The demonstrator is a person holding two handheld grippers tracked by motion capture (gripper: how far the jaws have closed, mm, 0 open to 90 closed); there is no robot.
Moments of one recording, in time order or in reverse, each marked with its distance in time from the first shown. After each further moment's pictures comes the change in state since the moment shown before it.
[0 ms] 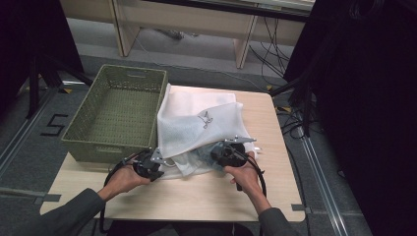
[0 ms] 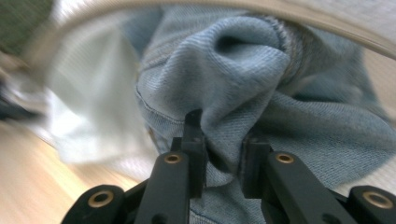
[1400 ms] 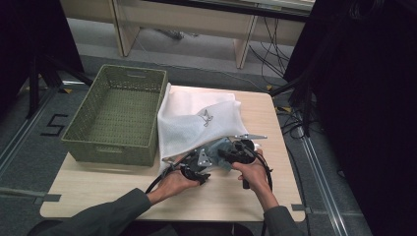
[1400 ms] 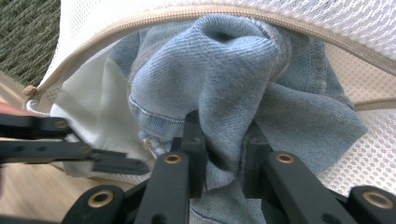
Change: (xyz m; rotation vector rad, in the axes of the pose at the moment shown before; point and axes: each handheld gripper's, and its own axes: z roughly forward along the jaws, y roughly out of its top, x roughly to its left) left arm -0.063 0.098 0.067 -0.182 -0.007 0.010; right arm -0.021 0.002 -0.017 -0.014 0.016 0.071
